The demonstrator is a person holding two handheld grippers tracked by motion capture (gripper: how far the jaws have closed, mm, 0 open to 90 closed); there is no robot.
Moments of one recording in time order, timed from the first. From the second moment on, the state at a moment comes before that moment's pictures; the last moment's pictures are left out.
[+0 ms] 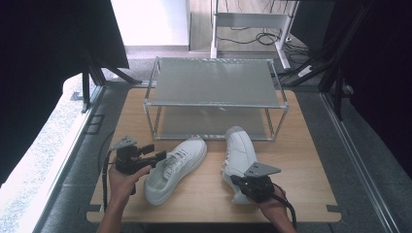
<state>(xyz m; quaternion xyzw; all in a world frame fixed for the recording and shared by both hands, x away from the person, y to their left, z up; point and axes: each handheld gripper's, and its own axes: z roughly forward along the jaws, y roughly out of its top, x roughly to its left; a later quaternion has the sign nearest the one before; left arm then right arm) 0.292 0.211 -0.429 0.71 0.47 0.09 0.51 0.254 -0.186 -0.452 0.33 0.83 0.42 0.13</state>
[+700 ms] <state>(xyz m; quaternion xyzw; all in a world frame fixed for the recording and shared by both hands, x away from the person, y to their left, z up) 0.293 0.206 -0.432 0.72 0.47 0.08 0.50 0.259 -0.236 -0.441 0.38 0.79 0.45 0.14</state>
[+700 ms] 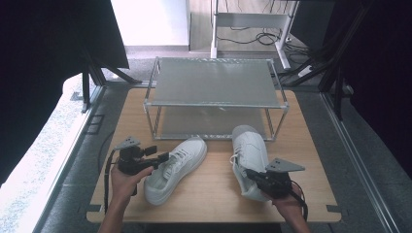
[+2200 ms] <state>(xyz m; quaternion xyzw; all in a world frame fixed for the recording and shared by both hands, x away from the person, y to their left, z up) 0.296 0.215 -0.436 0.71 0.49 0.07 0.50 0.223 -0.253 -0.452 0.40 0.81 0.38 0.22</state>
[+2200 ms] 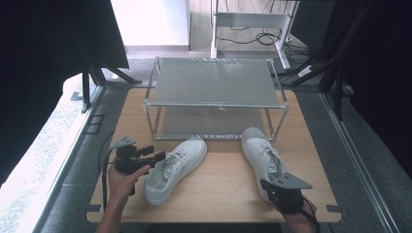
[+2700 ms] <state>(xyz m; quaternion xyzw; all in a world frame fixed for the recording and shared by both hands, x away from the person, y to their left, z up) 0.296 0.215 -0.436 0.71 0.49 0.07 0.50 0.227 -0.276 -0.452 0.40 0.81 0.38 0.17</state>
